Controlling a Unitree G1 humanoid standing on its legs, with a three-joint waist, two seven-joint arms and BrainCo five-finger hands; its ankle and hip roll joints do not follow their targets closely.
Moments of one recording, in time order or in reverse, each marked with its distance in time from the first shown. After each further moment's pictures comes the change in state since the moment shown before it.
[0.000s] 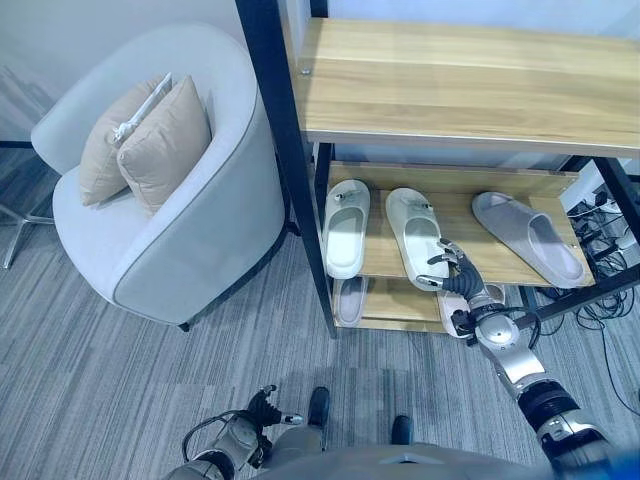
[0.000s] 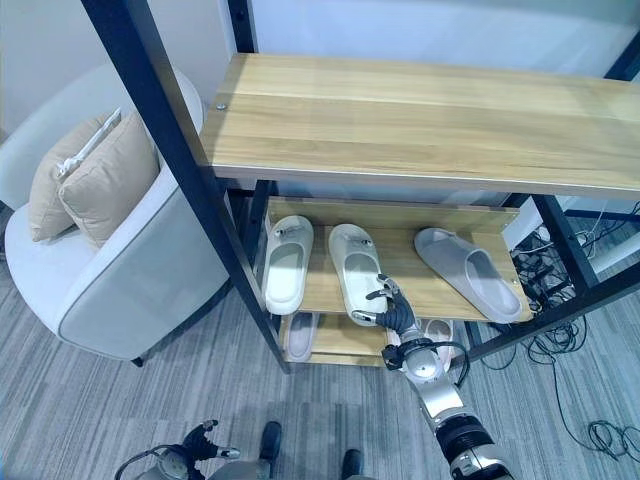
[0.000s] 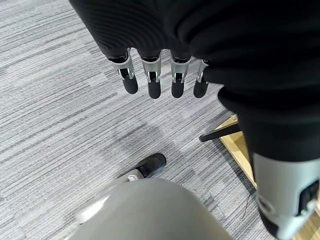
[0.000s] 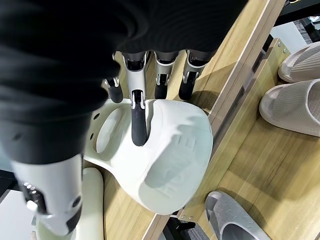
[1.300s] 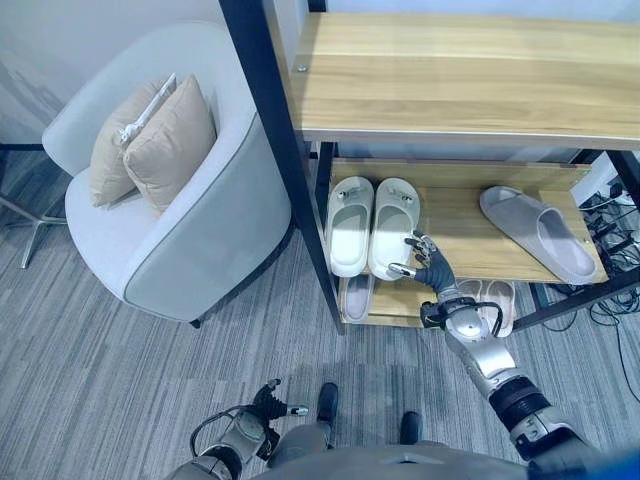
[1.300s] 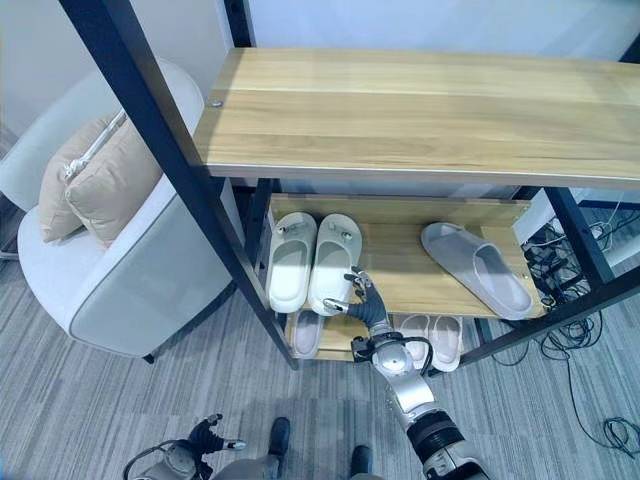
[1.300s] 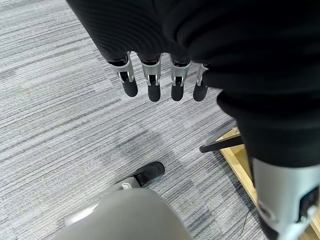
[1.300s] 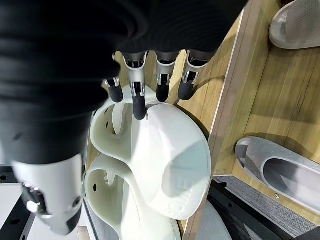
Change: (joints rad) left arm -0.012 -0.028 0.003 -0.021 -0.059 0.028 0.022; right arm -0.017 0.119 0.082 -0.115 0.178 0.087 -0.026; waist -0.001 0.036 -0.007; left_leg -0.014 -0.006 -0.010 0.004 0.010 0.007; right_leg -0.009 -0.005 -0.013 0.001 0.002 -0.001
